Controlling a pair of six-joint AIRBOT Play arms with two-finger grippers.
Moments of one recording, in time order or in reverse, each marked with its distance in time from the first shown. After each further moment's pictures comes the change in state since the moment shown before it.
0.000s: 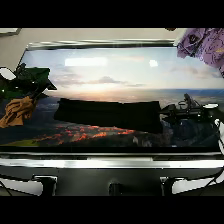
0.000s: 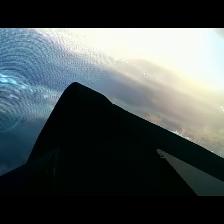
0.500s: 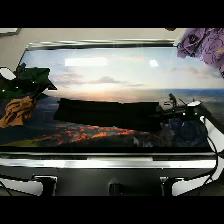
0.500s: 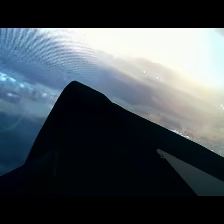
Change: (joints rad) left arm -0.004 0.000 0.000 -0.003 -0.002 0.000; right arm 0.180 -0.043 -0.005 0.017 -0.060 -0.018
